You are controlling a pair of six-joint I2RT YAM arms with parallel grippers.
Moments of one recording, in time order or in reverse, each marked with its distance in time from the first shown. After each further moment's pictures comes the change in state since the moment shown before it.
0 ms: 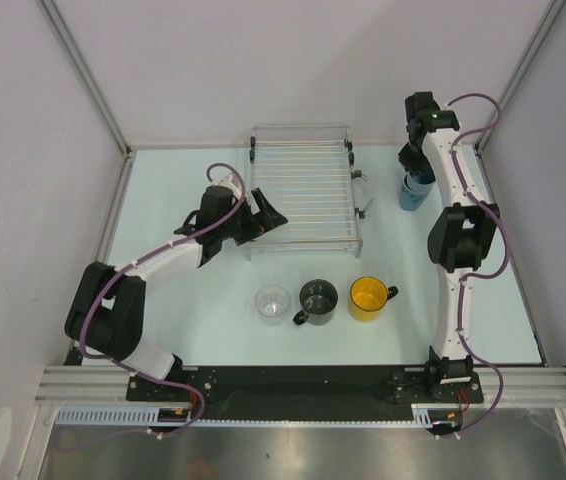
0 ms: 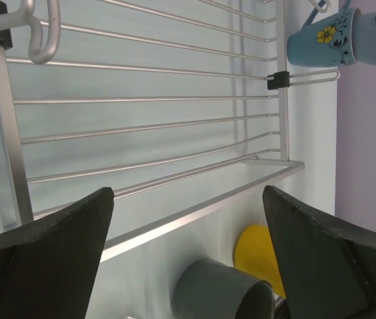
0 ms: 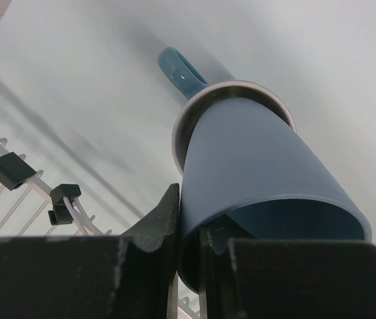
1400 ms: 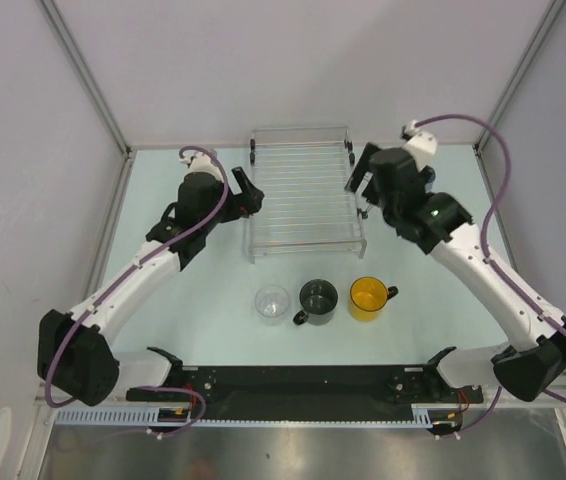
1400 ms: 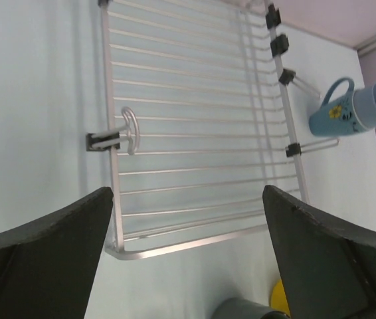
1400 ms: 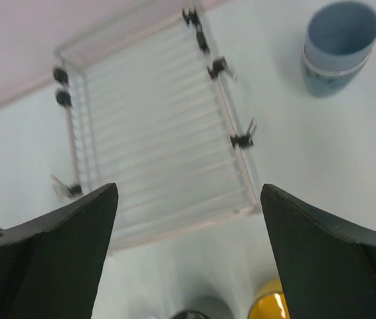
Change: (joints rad) left arm -0.029 -0.223 0.123 -0.209 -0.333 0.196; right arm 0.467 -0.954 -0.851 0.490 0.202 -0.107
